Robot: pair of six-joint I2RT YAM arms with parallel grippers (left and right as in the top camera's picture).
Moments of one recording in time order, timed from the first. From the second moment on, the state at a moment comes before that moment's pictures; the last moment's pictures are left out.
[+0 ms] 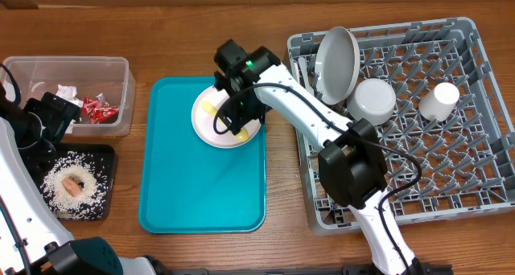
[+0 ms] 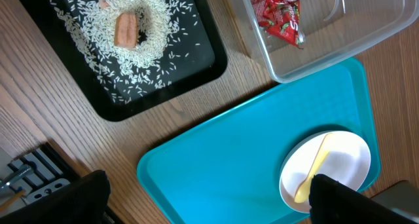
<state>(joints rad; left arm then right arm) 0.56 1.59 1.77 -1.57 0.09 -0.60 0.67 2.37 2.14 -1.23 -0.12 -0.02</state>
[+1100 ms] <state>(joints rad) 0.56 1.59 1.77 -1.57 0.09 -0.60 0.68 2.37 1.98 -1.10 -0.25 -0.03</state>
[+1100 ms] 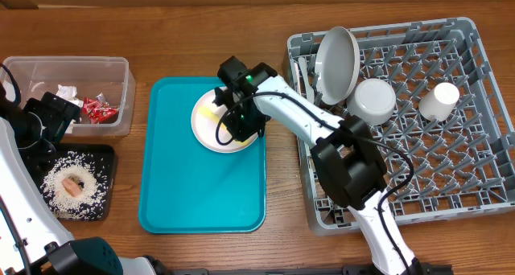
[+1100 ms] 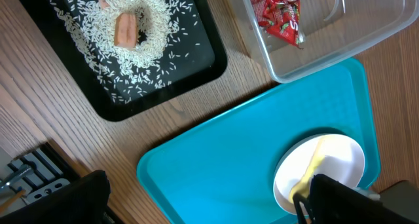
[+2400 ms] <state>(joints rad) 0.56 1.59 1.77 -1.57 0.09 -0.60 0.57 2.36 2.46 -1.49 -0.16 0.09</state>
